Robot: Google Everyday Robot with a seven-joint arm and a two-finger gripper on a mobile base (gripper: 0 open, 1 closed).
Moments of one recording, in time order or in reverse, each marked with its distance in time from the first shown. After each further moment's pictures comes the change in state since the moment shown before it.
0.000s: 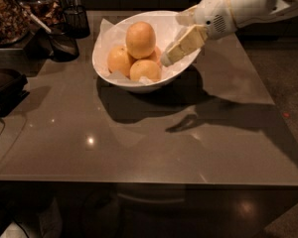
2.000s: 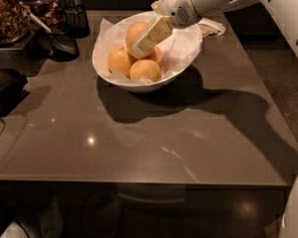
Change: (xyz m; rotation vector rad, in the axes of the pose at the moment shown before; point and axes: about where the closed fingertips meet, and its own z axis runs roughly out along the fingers) arm -0.038 -0.038 0.064 0.038 0.013 -0.074
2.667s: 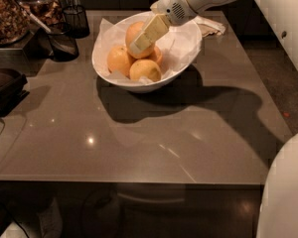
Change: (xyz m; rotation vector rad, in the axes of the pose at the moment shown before) arm 0.003 -0.008 0.012 -0.010 0.081 0.033
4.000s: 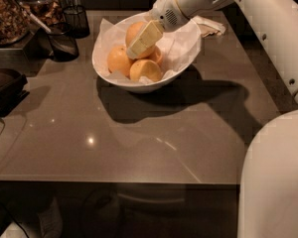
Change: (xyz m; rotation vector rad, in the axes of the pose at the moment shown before) arm 0.008 -0.003 0.028 -0.069 0.010 0.011
